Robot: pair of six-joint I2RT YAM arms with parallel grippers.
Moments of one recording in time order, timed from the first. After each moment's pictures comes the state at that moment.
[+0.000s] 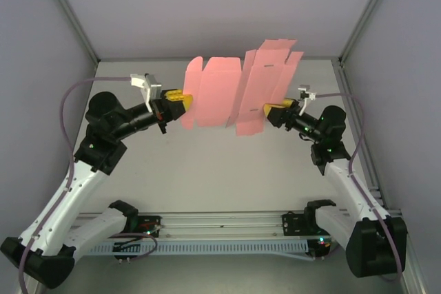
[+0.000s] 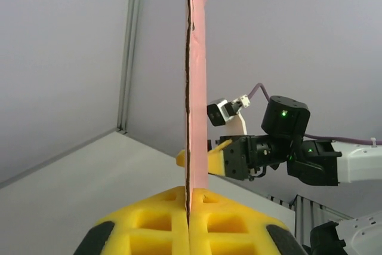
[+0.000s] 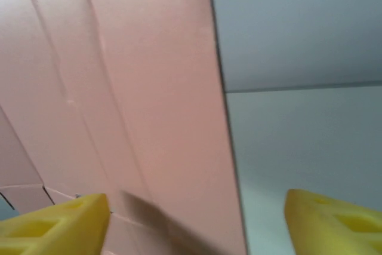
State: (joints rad) left arm -0.51 0.89 1.03 -0.02 0.66 -0.26; right arm 0.11 0.98 0.57 0.42 -0.84 0.56
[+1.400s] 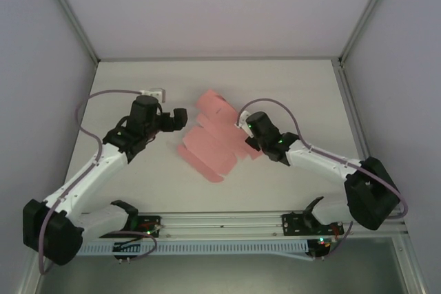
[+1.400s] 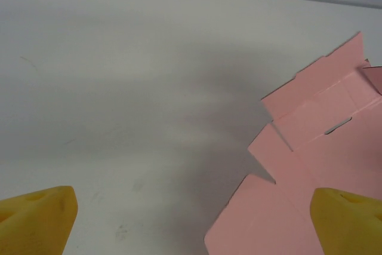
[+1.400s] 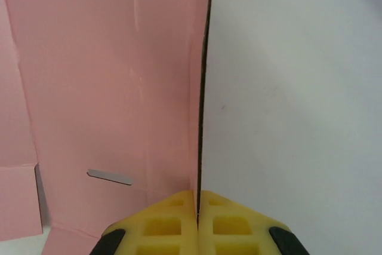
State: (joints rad) left arm -0.49 1.11 0.88 -0.39 -0.12 -0.38; right arm 0.74 1.35 0.76 -0.20 0.41 -0.40
